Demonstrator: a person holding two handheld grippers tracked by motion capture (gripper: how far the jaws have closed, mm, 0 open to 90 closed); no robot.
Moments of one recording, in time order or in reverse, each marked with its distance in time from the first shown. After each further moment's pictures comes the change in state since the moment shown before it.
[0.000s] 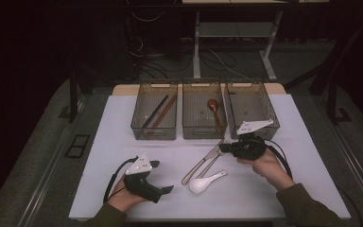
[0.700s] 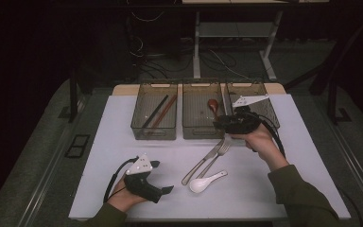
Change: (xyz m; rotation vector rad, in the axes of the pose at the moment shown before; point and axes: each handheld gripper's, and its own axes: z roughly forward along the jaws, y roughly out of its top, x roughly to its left) left arm 0.000 -0.001 0.001 0.012 0.000 0.005; right arm -0.034 0.058 0.007 -0.080 -0.074 0.028
